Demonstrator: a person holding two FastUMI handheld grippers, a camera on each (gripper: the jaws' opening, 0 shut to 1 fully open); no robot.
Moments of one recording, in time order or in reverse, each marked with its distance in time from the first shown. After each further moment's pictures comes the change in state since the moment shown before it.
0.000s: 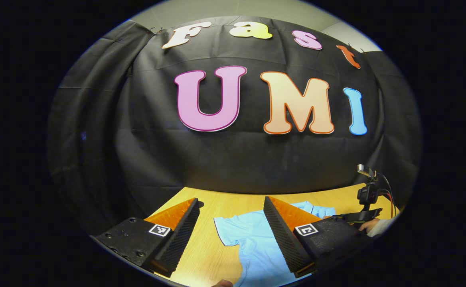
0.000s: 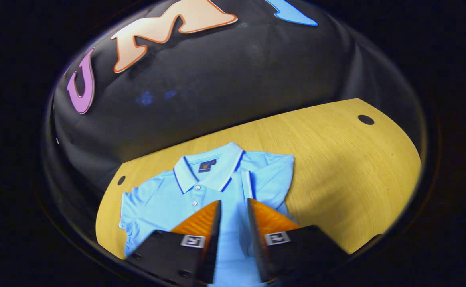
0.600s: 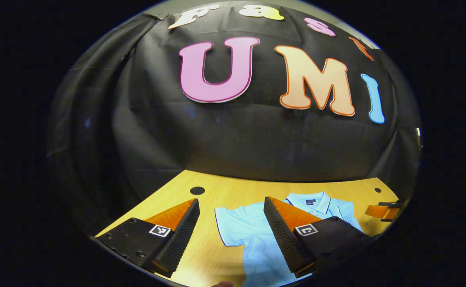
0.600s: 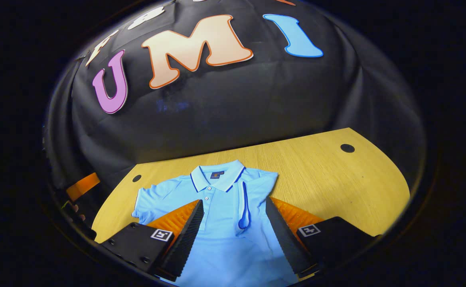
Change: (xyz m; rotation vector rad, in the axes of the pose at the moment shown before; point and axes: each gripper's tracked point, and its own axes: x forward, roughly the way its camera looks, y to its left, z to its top) left arm 0.085 0.005 -0.073 -0.059 0.130 0.024; right arm -0.107 -0.016 0.017 -0.107 -0.135 0.006
